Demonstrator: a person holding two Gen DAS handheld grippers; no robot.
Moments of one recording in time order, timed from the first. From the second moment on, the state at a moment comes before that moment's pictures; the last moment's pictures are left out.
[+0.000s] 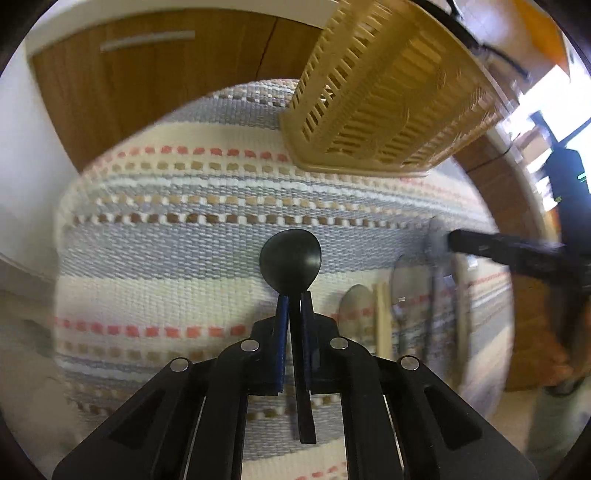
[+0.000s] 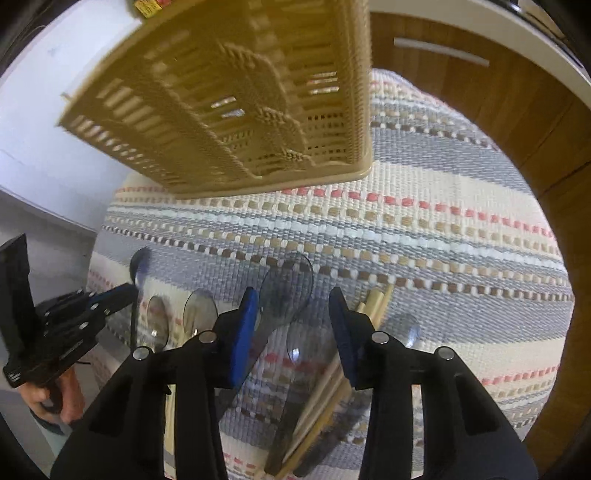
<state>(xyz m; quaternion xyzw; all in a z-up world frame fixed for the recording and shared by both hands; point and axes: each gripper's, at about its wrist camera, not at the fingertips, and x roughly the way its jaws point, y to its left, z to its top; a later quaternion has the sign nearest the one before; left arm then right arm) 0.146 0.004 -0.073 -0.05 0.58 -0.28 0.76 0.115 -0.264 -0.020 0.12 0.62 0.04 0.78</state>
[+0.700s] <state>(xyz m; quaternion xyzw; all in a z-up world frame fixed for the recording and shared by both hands) 0.164 0.096 -0.069 -0.11 0.58 -0.28 0.76 0.149 -0.206 -0.041 0.07 0.65 0.04 0.76</state>
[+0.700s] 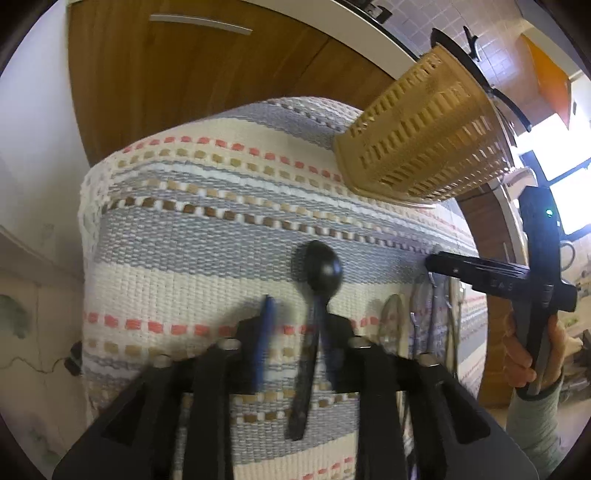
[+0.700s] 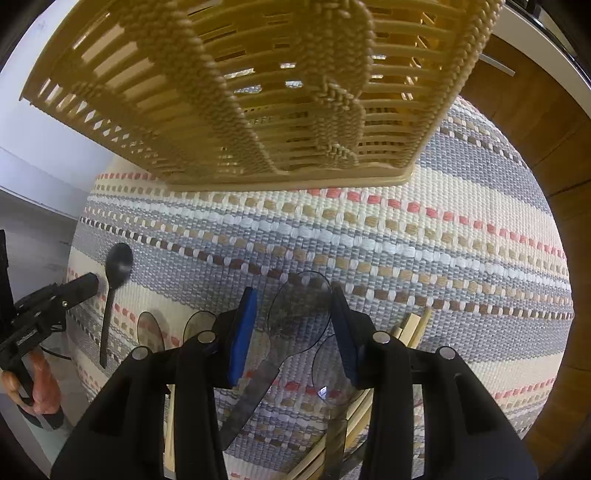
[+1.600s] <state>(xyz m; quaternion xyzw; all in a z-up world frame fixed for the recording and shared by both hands) 0.128 0.061 0.020 -0.02 0.44 -0.26 0.86 0.085 -0.166 -0.007 0.04 0.51 0.09 0.85</state>
